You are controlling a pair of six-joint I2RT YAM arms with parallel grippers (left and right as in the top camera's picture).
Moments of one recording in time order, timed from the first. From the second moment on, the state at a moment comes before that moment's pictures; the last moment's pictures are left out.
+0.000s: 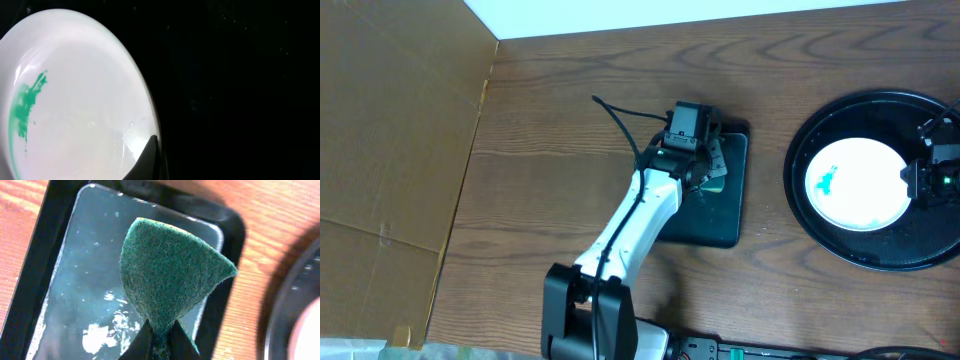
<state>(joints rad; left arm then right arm) -0.25 1.53 1.04 -0.60 -0.05 -0.48 0.01 1.76 0.83 -0.20 -0.43 -0.01</state>
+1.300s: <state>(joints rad) -0.30 1.30 1.06 -0.61 -0.18 -0.48 0.01 1.76 0.83 -0.19 -0.41 0.01</state>
